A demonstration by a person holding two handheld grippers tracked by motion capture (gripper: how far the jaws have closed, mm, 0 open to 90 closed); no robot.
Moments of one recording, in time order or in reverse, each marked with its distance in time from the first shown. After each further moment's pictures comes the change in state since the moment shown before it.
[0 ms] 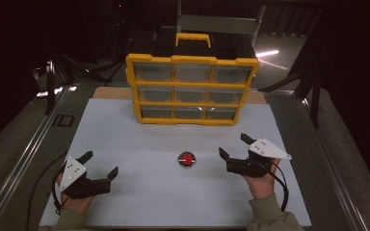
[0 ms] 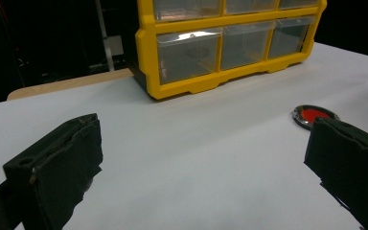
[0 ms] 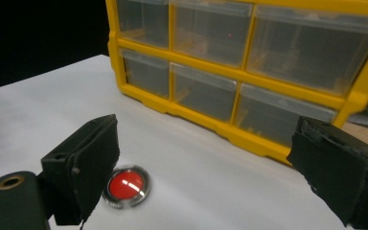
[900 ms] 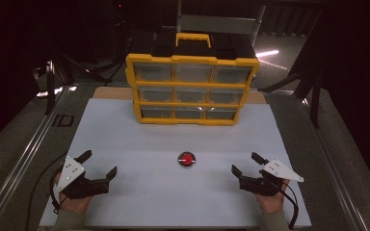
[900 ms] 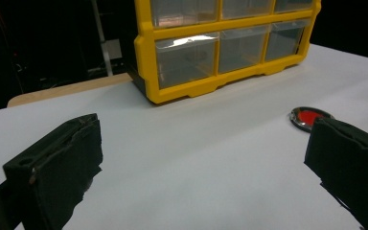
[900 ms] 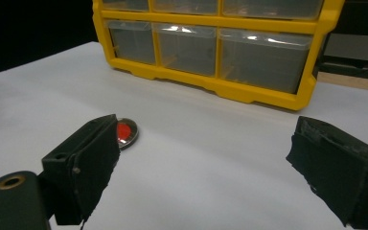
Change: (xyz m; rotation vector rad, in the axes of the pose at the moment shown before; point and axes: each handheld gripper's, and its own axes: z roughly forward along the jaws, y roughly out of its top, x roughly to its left) left arm 0.002 0.004 -0.004 -0.006 -0.011 0.018; right arm -0.018 -0.070 -0.029 -0.001 -0.017 0.087
